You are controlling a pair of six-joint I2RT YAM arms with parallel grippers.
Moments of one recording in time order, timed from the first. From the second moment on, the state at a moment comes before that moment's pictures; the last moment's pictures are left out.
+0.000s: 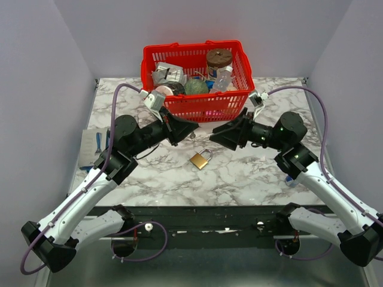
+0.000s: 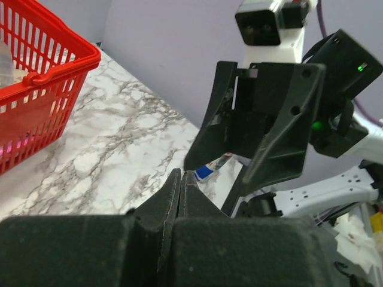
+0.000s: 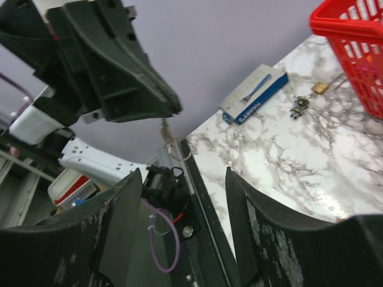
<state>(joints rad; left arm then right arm) -0.65 0.93 1.00 0.04 0.37 -0.54 0.58 0.99 0.93 0.15 -0.64 0.64</state>
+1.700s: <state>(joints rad) -0.65 0.92 0.87 0.31 0.38 -0.72 0.75 1.13 1.03 0.11 -0.58 0.46</state>
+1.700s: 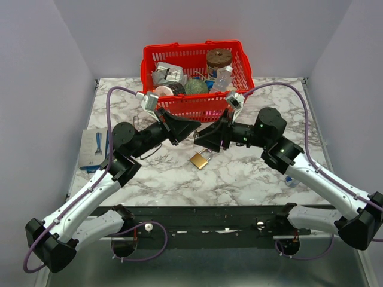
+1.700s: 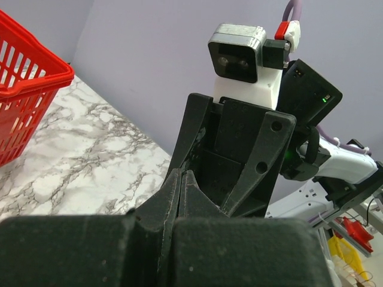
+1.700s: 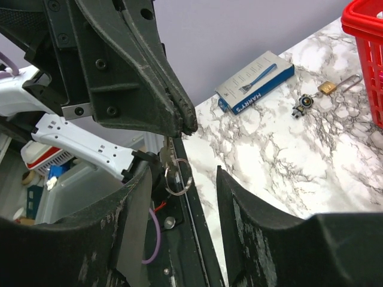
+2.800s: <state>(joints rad) -0.65 0.91 0.85 0.31 0.37 -0.76 0.75 1.15 1.03 0.16 -0.61 0.52</state>
